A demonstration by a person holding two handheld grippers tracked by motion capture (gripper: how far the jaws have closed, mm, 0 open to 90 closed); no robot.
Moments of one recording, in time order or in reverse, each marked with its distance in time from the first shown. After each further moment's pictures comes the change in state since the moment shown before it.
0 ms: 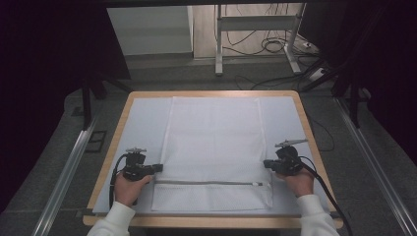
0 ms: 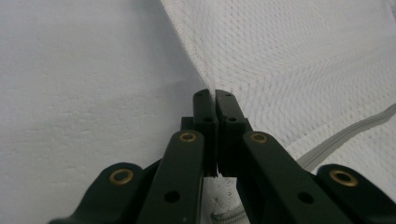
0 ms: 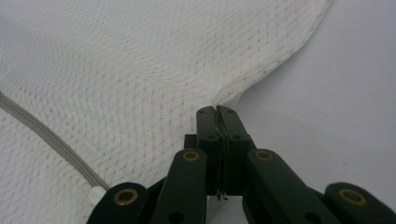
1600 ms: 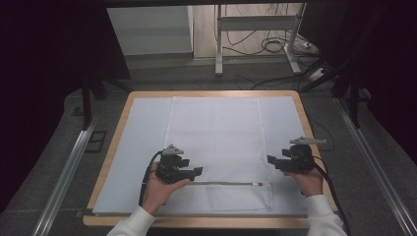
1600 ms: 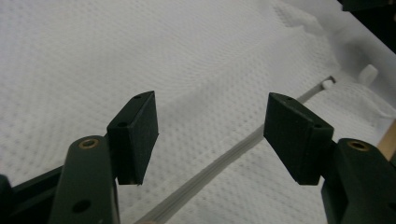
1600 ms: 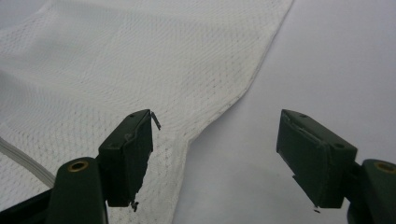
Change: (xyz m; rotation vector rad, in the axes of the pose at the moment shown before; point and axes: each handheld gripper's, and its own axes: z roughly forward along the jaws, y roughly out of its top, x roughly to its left) left arm -0.115 0.019 0.015 -0.053 -0.125 0.246; right arm -0.016 -0.003 -0.028 -0.192 -0.053 0.025
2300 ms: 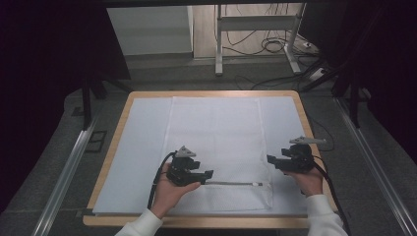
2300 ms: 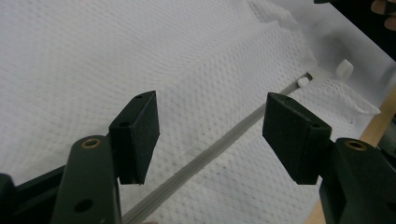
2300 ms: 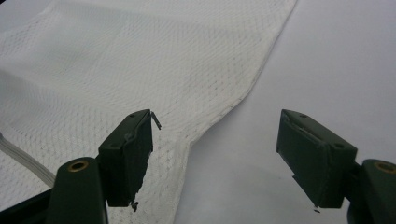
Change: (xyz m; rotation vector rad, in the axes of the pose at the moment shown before) left arm -0.025 0.006 0.015 0.027 -0.016 0.039; right arm -0.001 0.001 0.000 -0.001 0.011 -0.003
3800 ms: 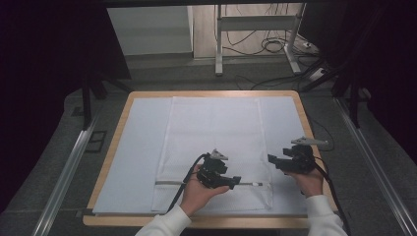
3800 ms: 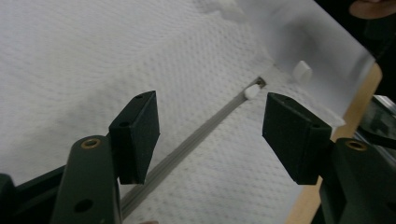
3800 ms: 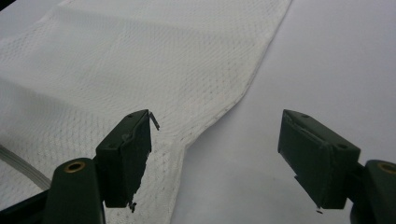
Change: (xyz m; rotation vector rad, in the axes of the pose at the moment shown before) left arm -0.052 0.022 0.056 0.079 -0.092 0.046; right arm 0.000 -0.002 -0.002 -0.036 -0.015 0.010
